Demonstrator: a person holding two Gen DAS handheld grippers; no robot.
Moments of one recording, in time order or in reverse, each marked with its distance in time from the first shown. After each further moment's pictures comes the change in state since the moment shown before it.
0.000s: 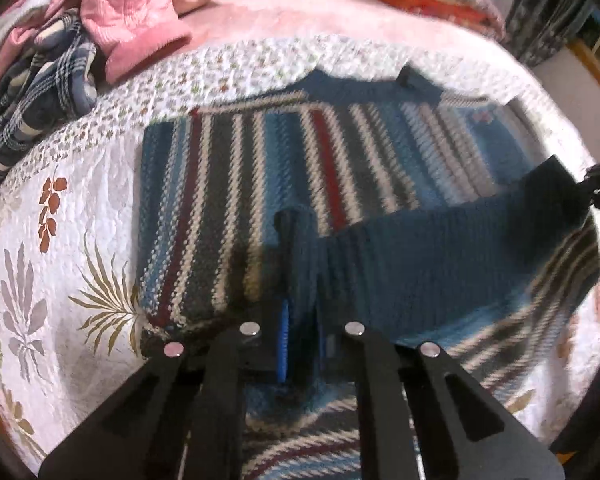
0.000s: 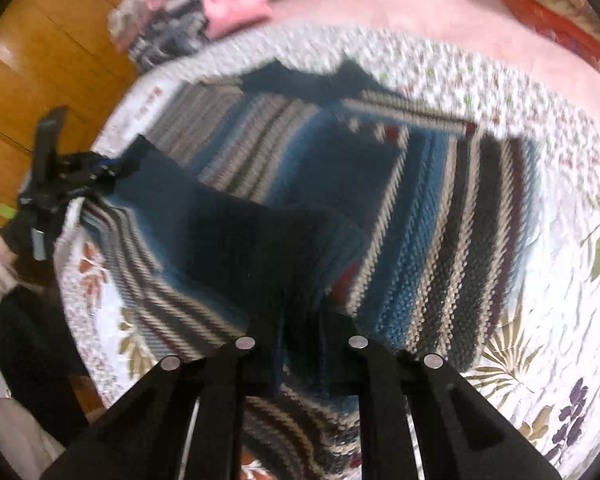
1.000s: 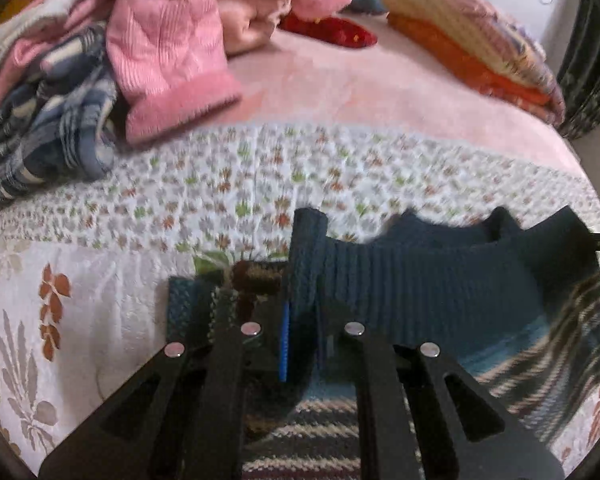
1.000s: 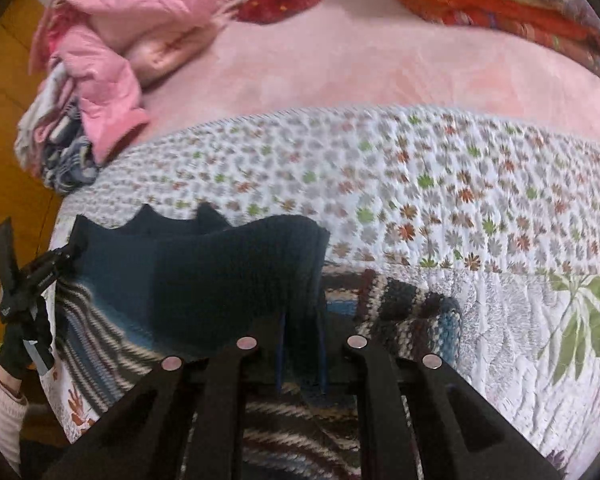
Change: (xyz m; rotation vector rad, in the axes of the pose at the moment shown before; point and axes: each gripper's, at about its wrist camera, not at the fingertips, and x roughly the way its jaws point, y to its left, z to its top) left arm 0.070 0.048 0.112 -0.152 -0.102 0.140; right arm 0.041 -0.108 0.126 0.335 -0.125 -0.148
